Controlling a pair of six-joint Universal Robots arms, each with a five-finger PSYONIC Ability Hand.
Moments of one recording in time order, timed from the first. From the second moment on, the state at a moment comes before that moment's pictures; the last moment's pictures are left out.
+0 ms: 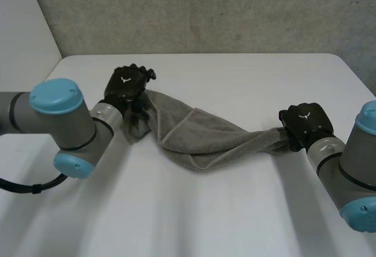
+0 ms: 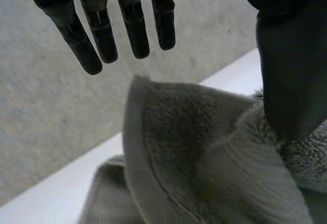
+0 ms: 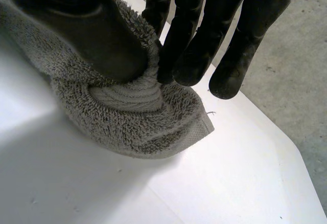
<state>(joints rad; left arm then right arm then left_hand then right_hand) 4.32 -2.29 -1.27 3.52 -1.39 3.32 1.85 -1.18 1.75 -0.30 1.52 2.67 0.50 0.49 0.50 0.50 0.33 1.33 1.34 1.34 1.34 1.16</state>
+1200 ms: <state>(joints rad) 4.40 -1.98 -1.69 3.81 -1.53 3.36 1.84 -1.24 1.73 -0.13 1.47 2.65 0.54 0.54 0.54 0.54 0.35 1.33 1.34 1.34 1.34 1.16</state>
